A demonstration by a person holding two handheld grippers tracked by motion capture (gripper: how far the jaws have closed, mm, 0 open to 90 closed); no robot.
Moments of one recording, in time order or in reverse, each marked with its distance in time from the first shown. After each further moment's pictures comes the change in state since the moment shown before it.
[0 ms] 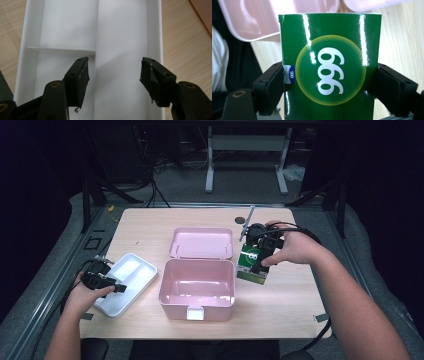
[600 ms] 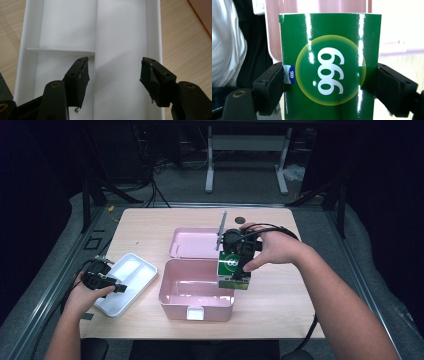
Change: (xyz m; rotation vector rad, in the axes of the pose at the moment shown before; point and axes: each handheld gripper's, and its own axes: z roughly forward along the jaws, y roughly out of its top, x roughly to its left) left arm 0.000 0.000 0.000 -0.005 -0.001 0.009; right arm 0.032 0.052 0.000 -0.010 0.069 -0.187
